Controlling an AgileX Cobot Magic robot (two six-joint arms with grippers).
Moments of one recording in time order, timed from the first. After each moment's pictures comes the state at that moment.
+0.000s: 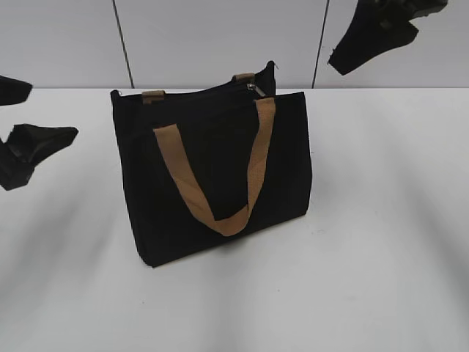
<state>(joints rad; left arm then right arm) -0.28 1.13 -0.54 -1.73 0.12 2.37 0.23 1.68 -1.60 0.44 1.21 -0.88</state>
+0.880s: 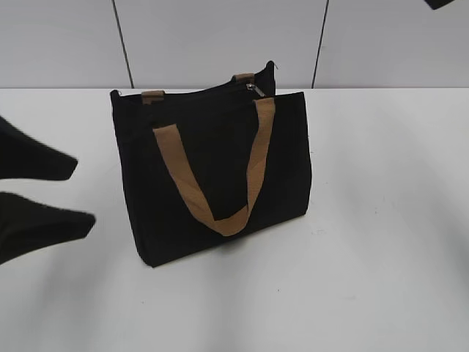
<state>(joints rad) -0.28 1.01 -0.59 -0.99 0.70 1.54 0.23 1.44 -1.60 0.18 1.22 -0.63</state>
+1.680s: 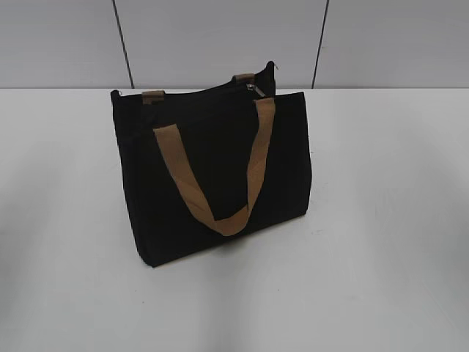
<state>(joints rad) -0.28 0.97 -0.81 0.16 1.09 -0.01 0.23 1.21 -1.60 0.15 1.22 -0.40</state>
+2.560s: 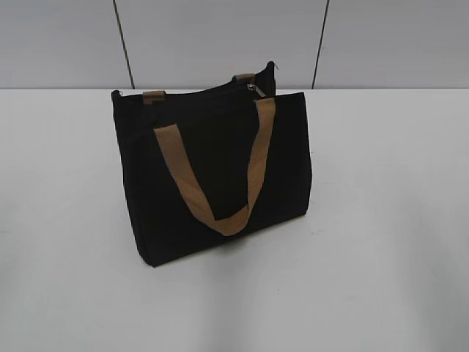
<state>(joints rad) -0.28 0.28 -0.60 0.12 1.07 -0.06 0.23 0.66 -0.75 0.14 1.14 -0.39</state>
